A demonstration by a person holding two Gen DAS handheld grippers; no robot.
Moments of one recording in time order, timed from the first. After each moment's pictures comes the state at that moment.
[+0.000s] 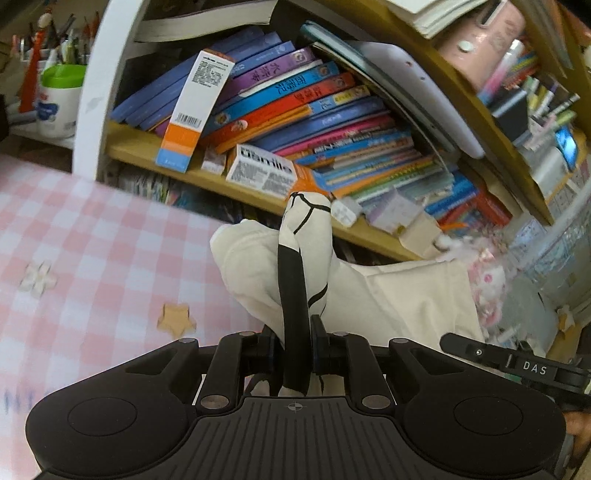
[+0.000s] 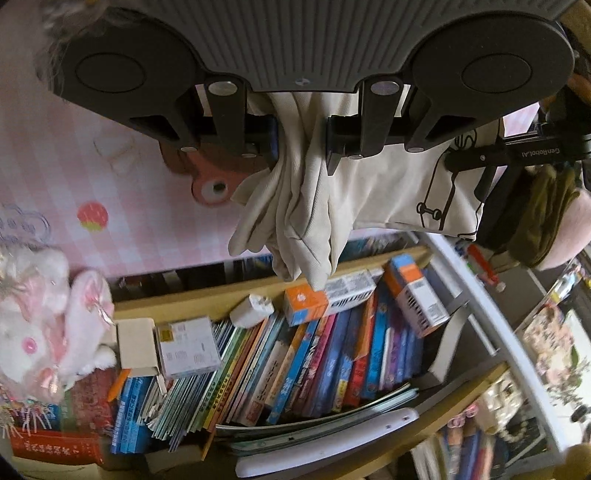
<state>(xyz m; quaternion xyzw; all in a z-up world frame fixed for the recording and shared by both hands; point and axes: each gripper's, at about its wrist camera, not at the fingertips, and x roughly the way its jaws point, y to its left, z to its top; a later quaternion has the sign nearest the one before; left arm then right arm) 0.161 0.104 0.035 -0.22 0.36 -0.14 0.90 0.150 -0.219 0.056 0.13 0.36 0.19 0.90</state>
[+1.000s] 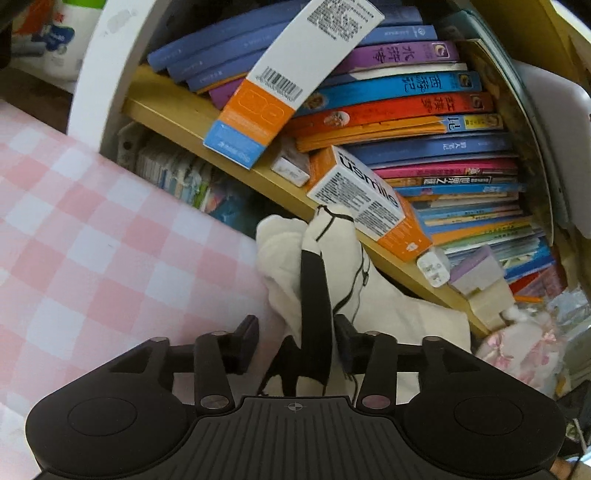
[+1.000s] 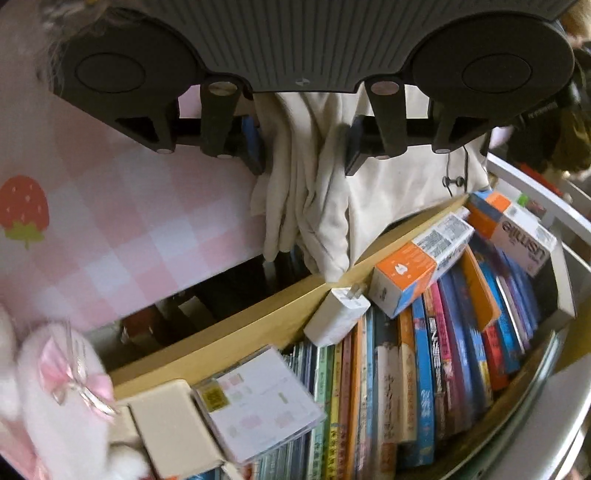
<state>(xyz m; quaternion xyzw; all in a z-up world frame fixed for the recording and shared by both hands) 0.260 0.133 -0.039 -0.30 0.36 -0.07 0.88 0.277 -0.239 -0.041 0.27 0.40 0.15 0.86</state>
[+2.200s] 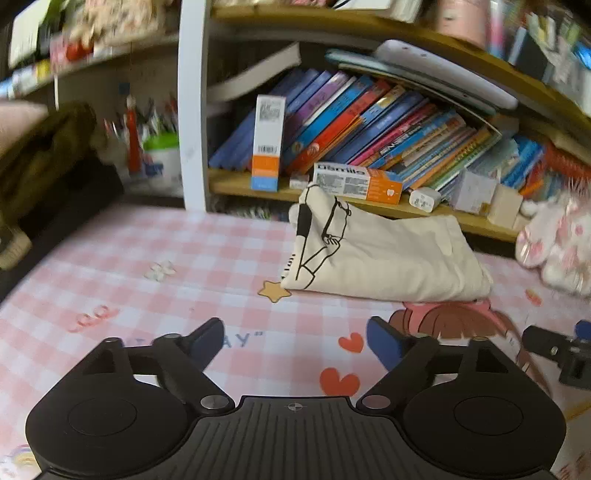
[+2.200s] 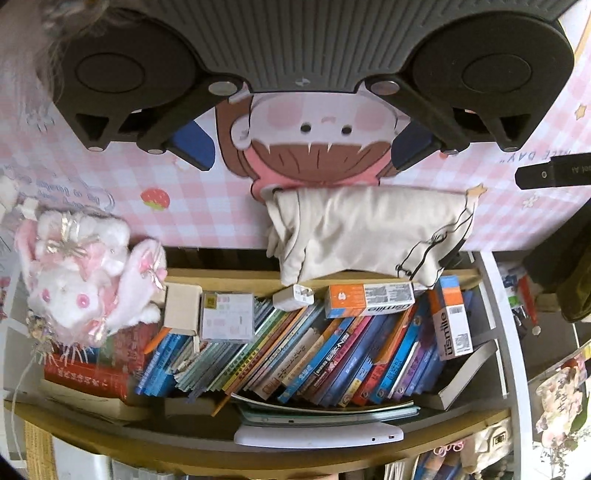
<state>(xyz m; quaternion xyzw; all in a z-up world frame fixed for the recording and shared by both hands) 0.053 0.032 0.034 -0.05 0.30 0.07 0.95 0.072 -0.199 0.025 0.00 0.30 0.11 0.95</state>
